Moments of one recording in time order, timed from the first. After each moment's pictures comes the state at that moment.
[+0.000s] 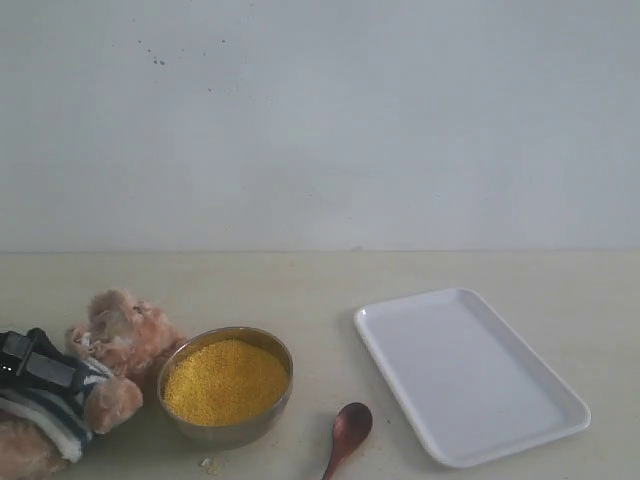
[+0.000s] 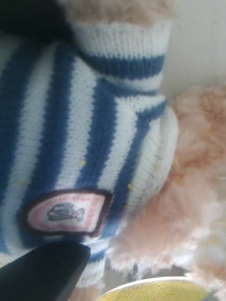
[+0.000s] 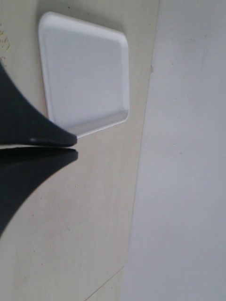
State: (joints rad) left arm 0.32 1.99 -1.09 -0.95 0.93 1.15; right arm 0.11 0.00 0.00 -0.22 0.22 0.11
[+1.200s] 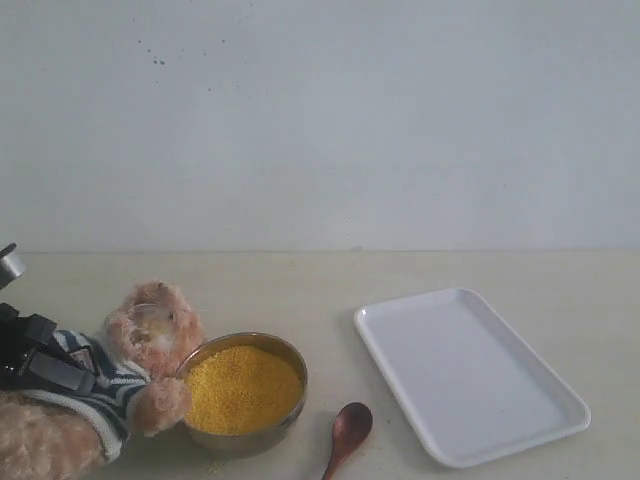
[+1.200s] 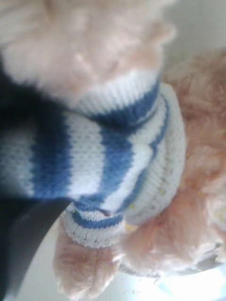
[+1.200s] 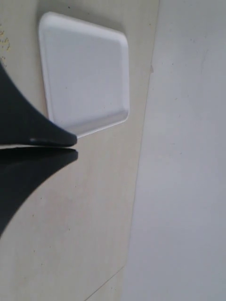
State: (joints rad) left arm 0.21 1.84 -1.01 -0.95 0.99 1.02; right arm 0.11 0.00 0.00 -0.22 0.22 0.11
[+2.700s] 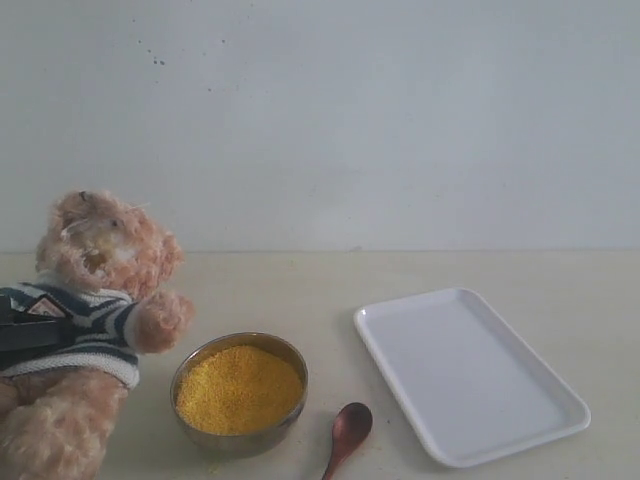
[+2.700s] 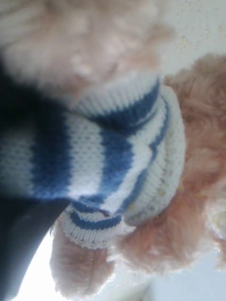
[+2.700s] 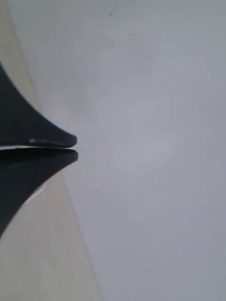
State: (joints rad) left arm 0.22 1.36 -0.52 -1.66 0.79 1.45; right arm 0.11 0.00 0.00 0.03 -0.10 0.38
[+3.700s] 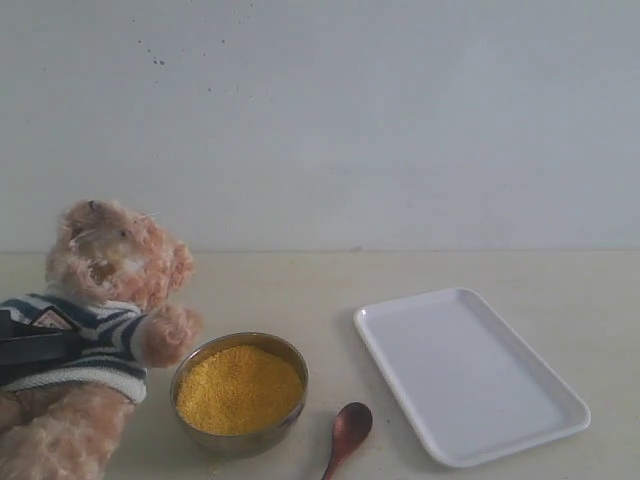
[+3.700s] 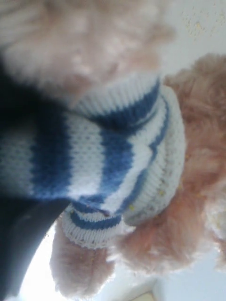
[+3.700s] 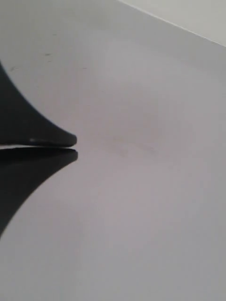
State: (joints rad) left arm 0.22 1.36 -0.49 -1.66 0.83 1.46; right arm 0.11 0.36 -0.44 -0.61 -0.63 0.50
